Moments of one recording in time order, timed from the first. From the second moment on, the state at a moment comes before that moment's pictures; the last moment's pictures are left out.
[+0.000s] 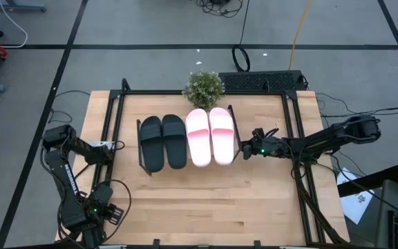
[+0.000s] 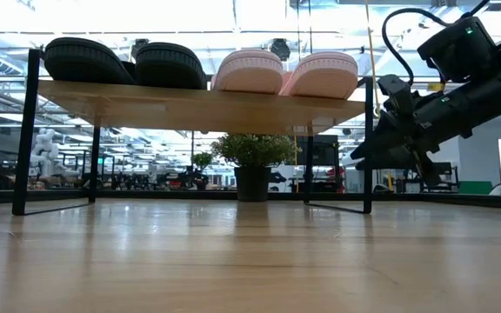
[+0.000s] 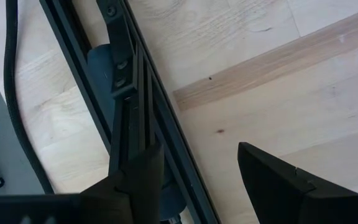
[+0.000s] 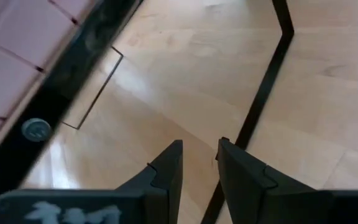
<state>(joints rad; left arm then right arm) -1.22 1.62 1.19 -1.36 0.08 -2.39 0.01 1.22 0.13 0.63 0.34 0.95</state>
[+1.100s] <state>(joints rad) -1.22 1.62 1.19 -1.36 0.07 -2.39 0.23 1.32 0.13 0.74 0.34 1.09</state>
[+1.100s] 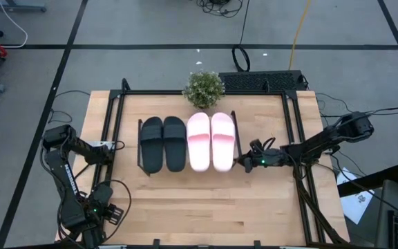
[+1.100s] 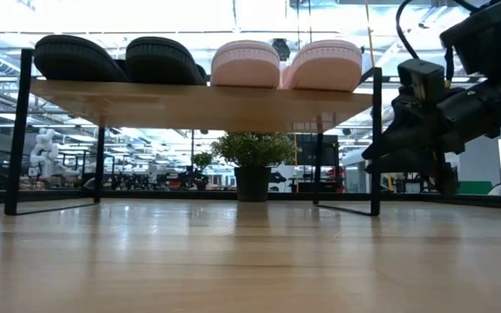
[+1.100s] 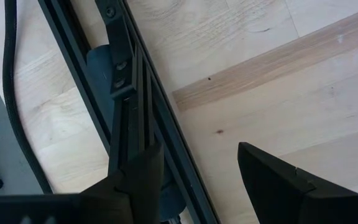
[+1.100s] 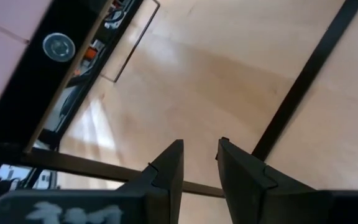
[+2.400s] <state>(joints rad) -1.28 1.61 1.39 -1.58 -0.18 -2.40 0.39 1.12 0.13 0.45 0.29 1.26</state>
